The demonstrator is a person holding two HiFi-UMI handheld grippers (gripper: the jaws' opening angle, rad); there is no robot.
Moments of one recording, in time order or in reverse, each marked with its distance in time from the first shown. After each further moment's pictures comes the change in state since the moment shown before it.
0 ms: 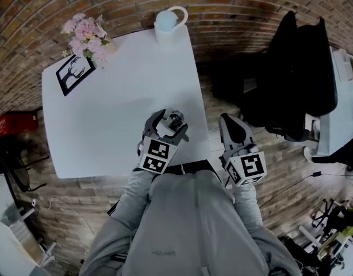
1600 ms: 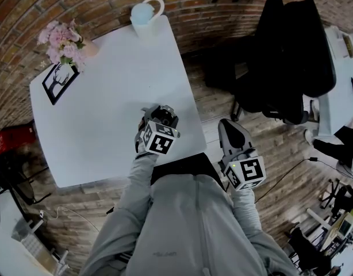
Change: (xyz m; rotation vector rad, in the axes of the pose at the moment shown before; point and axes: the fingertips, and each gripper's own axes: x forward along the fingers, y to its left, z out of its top) left arm 0.061 0.000 -0.064 0.087 0.334 0.023; right arm -0.044 -0.014 -0.046 0.101 0.052 -0.105
